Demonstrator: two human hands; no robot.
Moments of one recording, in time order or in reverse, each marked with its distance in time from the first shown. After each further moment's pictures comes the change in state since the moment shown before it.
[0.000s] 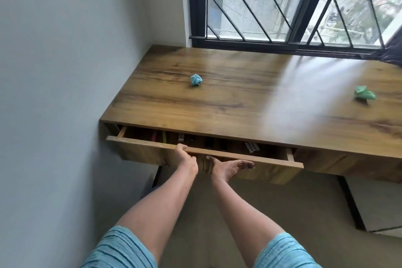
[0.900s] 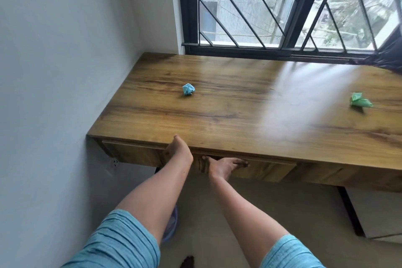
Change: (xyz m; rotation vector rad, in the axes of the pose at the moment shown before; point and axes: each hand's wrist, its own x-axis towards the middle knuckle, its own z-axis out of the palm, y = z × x) left_hand 0.026 0.020 0.068 0.267 0.189 0.090; right_hand 0.017 -0.053 0.006 -0.265 -0.057 0.064
